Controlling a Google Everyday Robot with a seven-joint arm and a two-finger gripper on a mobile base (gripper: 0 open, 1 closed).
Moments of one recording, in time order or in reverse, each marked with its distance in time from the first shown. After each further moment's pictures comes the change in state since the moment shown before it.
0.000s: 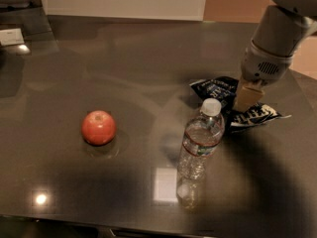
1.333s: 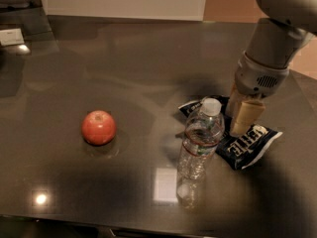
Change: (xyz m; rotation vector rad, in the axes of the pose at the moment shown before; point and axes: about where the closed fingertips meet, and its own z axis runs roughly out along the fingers) arm -0.005 0.038 0.014 -0.077 0.012 -0.180
